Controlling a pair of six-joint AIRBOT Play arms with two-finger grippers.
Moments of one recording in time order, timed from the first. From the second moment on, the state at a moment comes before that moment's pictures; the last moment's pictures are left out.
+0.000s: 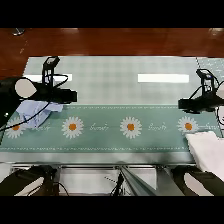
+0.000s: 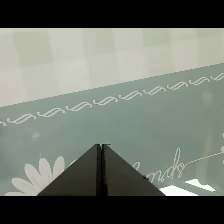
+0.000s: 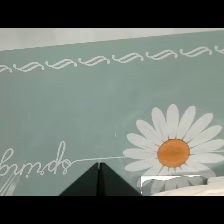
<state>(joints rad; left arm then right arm) -0.26 -1.08 0.95 1.29 -0.98 -1.58 -0.06 -1.03 0.91 -1.56 1.23 1.64</state>
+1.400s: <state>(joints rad) -0.23 -1.09 0.96 1.50 -0.68 -1.58 -0.06 -1.06 0.91 -1.59 1.04 1.63</state>
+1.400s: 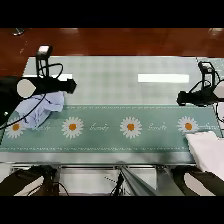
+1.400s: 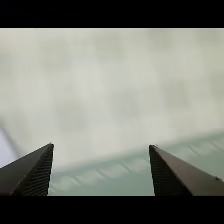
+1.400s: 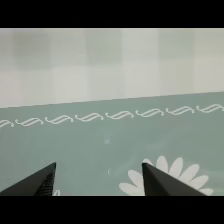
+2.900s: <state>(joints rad) 0.15 -1.18 1.42 0.96 -1.10 -1.36 -0.06 -0.74 1.10 -1.60 1.12 1.66</state>
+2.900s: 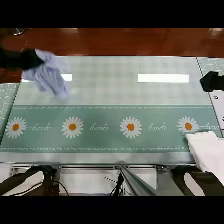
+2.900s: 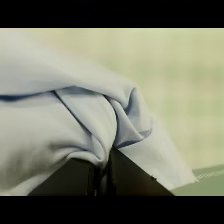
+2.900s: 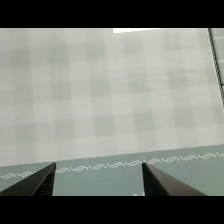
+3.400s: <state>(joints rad) -0.31 -1.03 1.75 0.88 -0.97 -1.30 -0.06 -0.47 1.12 -1.47 1.19 1.66</state>
